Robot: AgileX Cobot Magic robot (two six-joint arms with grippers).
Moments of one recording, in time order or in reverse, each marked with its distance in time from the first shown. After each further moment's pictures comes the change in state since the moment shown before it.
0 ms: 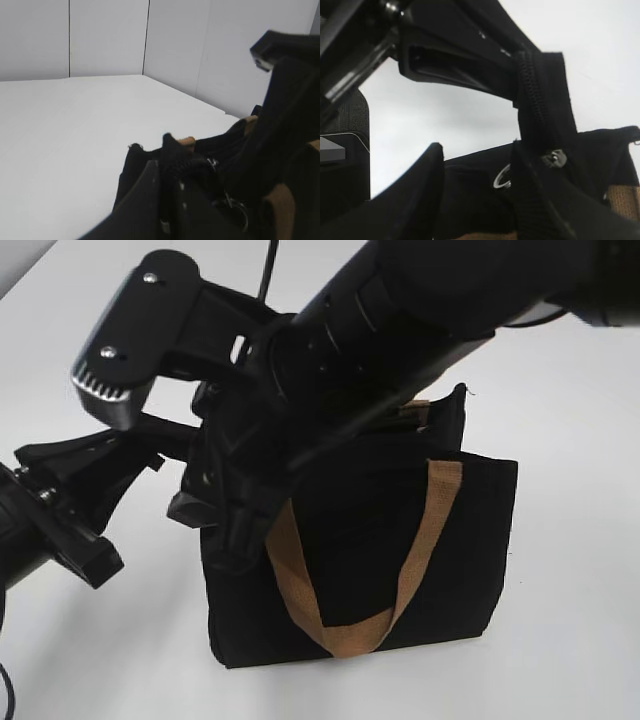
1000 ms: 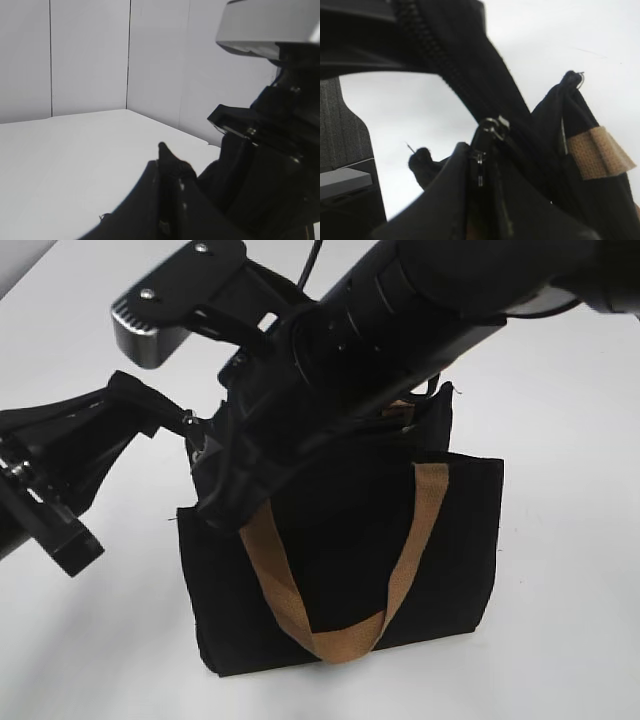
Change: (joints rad) left arm 0.000 -0.112 -0.021 0.065 0.017 0.000; right arm -0.050 0.006 0.000 0.029 -0.008 0.170
